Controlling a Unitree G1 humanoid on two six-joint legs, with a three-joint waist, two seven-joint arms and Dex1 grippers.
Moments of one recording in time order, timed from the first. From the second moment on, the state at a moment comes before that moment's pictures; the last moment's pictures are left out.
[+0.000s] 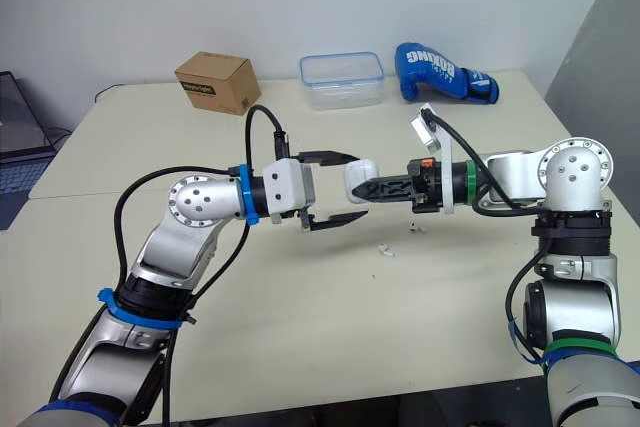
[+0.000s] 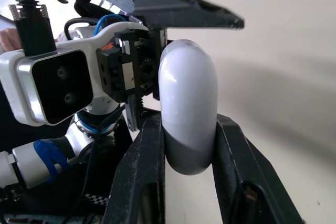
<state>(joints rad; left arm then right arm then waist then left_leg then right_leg) -0.68 0.50 -0.20 -0.03 -0.13 -0.02 -0.99 -0.99 -0.54 -0.14 0.20 1.36 1.61 0.32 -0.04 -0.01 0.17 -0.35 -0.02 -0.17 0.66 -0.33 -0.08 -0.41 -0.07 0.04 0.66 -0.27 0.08</state>
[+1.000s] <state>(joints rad) -0.75 0.71 -0.20 -0.20 -0.44 0.77 -1.08 -0.96 -0.88 0.54 -0.19 0.32 0.79 1.04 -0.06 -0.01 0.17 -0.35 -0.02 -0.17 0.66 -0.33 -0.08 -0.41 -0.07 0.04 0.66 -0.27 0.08</state>
